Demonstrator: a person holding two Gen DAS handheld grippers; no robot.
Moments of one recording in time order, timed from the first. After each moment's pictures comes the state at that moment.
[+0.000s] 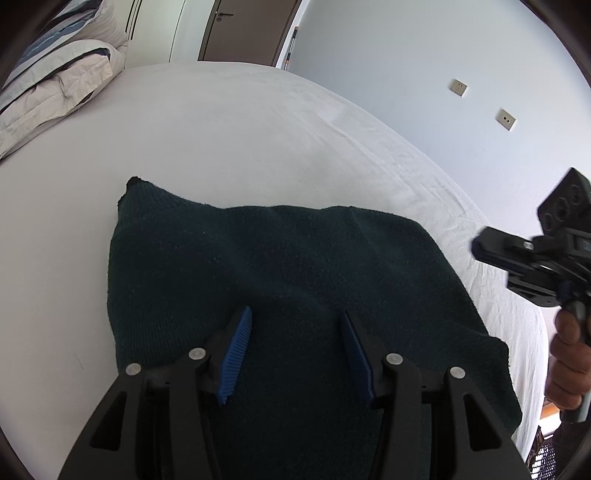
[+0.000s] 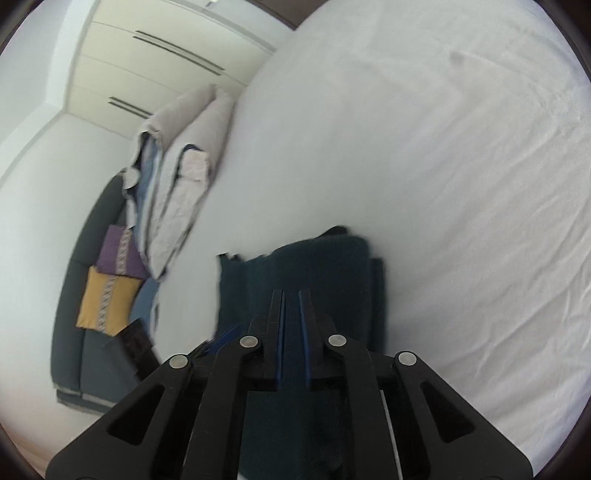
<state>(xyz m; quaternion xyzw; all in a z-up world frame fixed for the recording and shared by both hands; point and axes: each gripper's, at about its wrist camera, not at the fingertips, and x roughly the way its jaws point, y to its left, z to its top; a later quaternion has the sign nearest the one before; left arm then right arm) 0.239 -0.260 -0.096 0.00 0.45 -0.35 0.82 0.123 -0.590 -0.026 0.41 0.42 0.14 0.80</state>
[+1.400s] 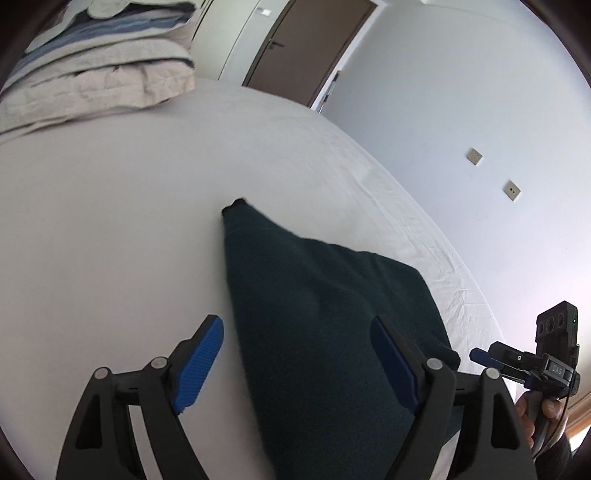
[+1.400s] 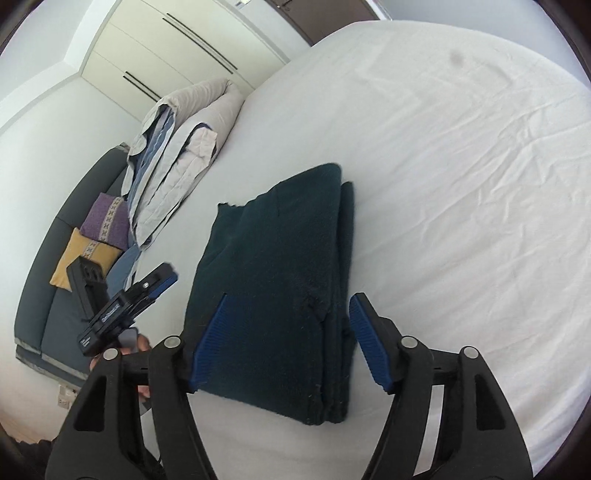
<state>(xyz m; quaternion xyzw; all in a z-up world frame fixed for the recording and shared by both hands) 0.224 -0.150 -0.061 -0.12 0.44 -0.30 0.84 0.012 -0.601 -0.005 0.32 0.44 0.06 0.84</state>
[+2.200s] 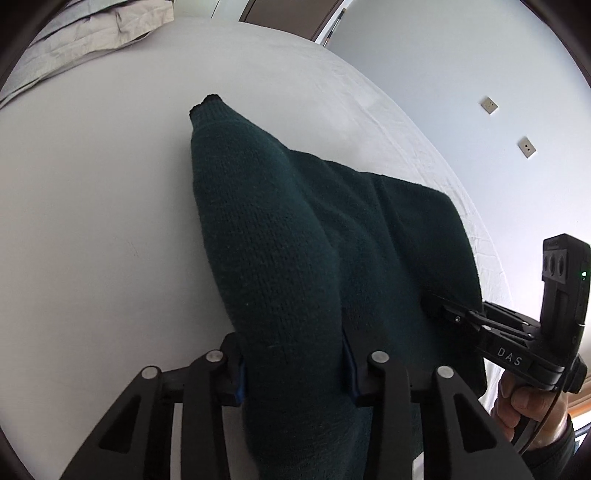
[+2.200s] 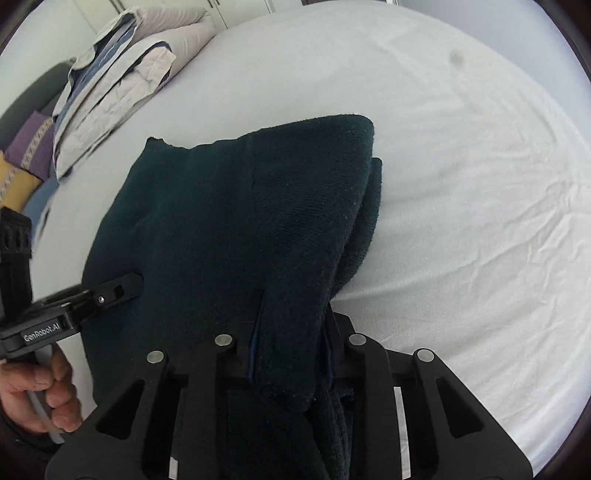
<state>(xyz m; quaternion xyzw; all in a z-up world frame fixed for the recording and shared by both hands) 0.219 -0.197 -0.085 -0.06 0.53 -0.31 0.79 0.097 -0.503 -0.029 0.11 0.54 -0.02 0.83</state>
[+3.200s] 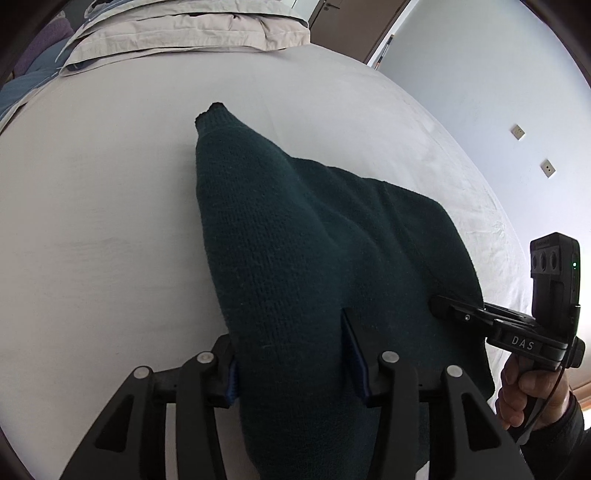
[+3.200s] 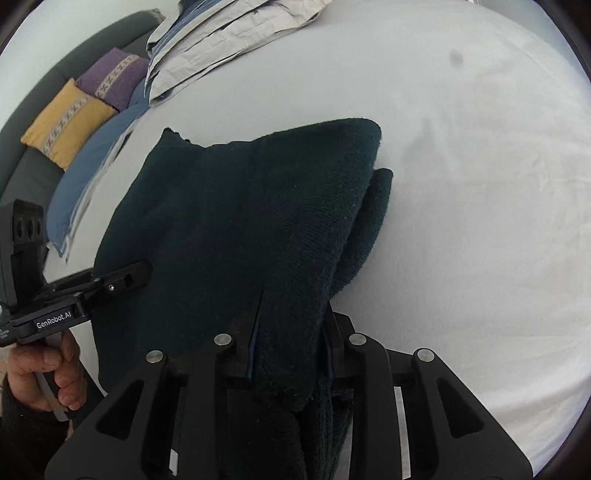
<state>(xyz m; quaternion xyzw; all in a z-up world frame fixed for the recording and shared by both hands) 0.119 0.059 -0.088 -0.08 0.52 -0.23 0.82 0.029 -0.257 -0.043 0.18 0.55 0.14 0.80</state>
